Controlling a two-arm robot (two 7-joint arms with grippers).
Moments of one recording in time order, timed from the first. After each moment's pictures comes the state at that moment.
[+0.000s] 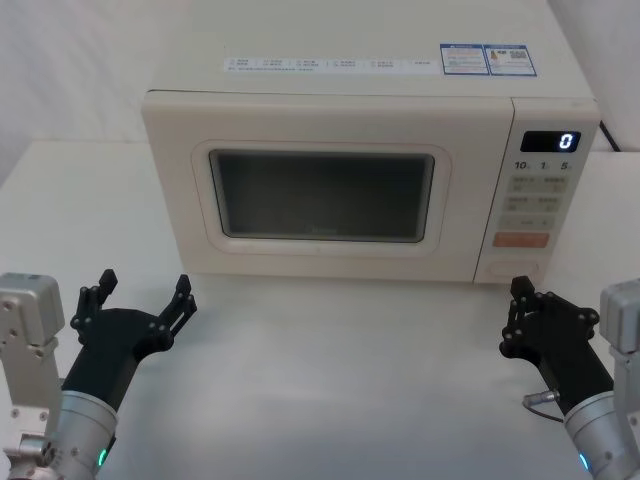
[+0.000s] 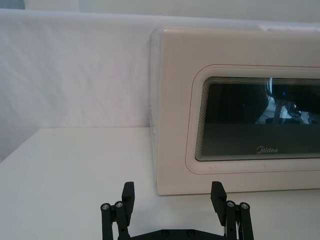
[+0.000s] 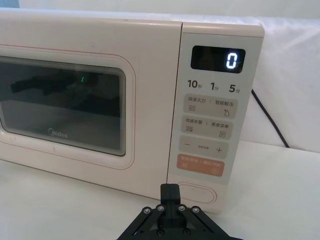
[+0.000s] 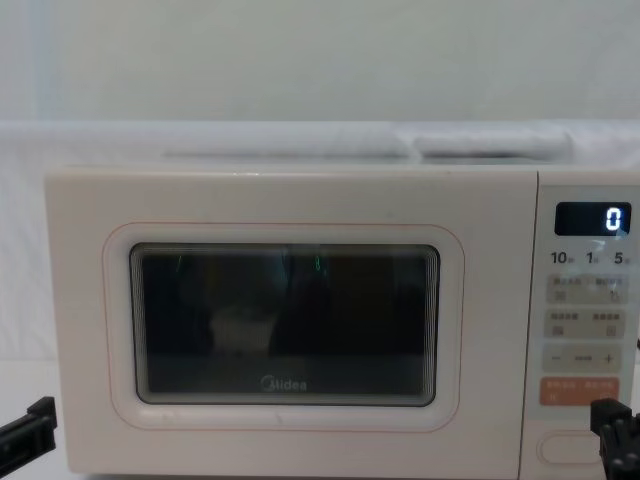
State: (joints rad) left arm 0.27 0.24 0.04 -1.85 -0.25 -0.02 -0.02; right arm -0.17 0.19 -0.26 -1.77 0.07 -0.06 -0.03
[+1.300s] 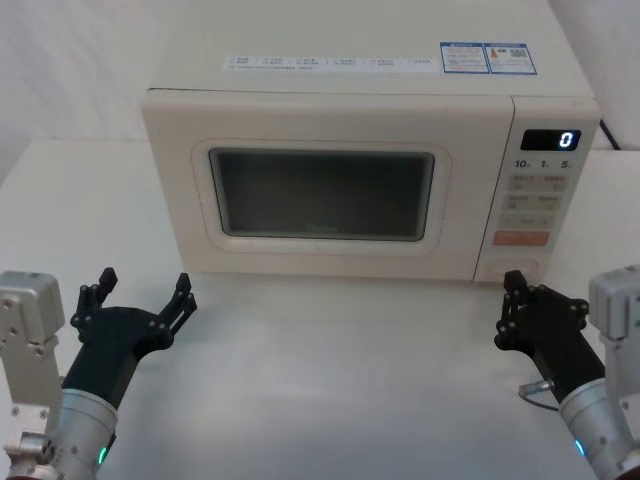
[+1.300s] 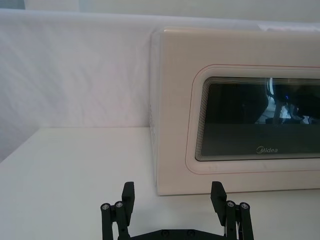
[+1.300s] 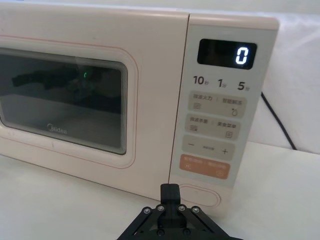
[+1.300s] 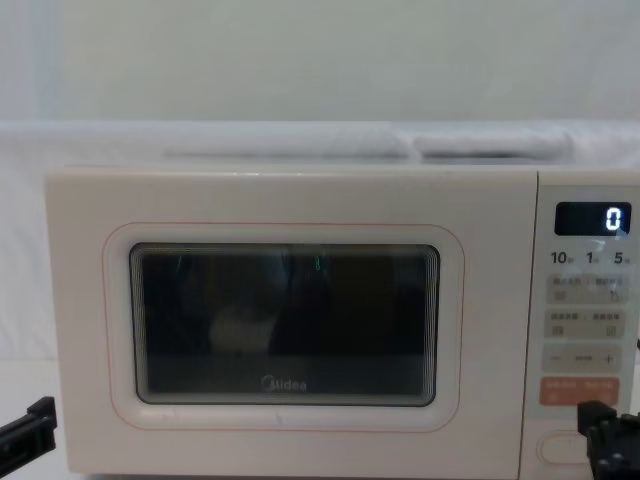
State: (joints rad) left arm 0.27 0.24 0.04 -1.85 -0.25 -0.02 -0.02; right arm -0.13 0.17 -0.24 -1.73 0.05 -0.05 0.03
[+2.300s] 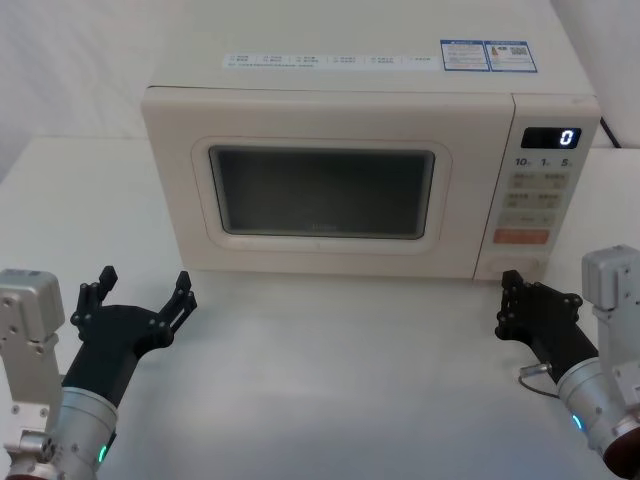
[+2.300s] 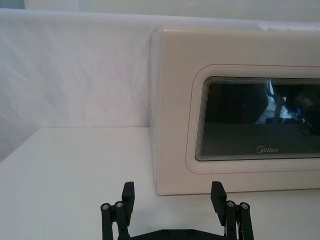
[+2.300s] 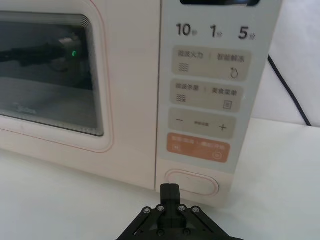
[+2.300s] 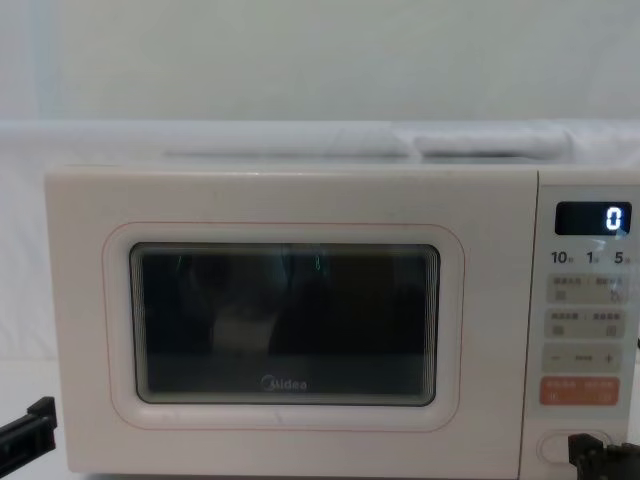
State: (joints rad) left arm 0.27 0.24 0.04 -1.85 -0.25 -0.02 -0.02; right arm -0.01 0.12 -0.18 -1.55 0.06 -0.01 0.13
